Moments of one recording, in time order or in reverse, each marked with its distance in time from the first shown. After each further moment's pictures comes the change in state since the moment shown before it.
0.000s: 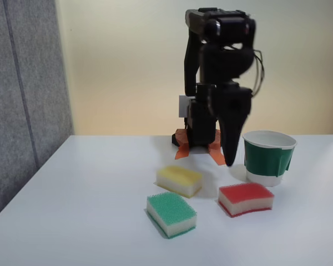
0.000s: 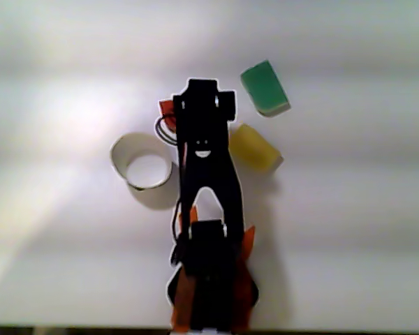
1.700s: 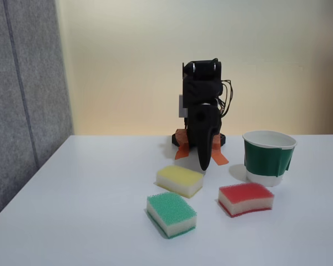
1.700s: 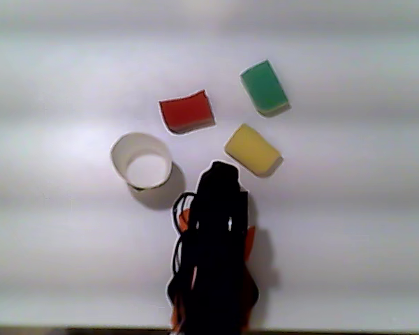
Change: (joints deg) arm 8.7 84.1 73.3 -0.3 8.7
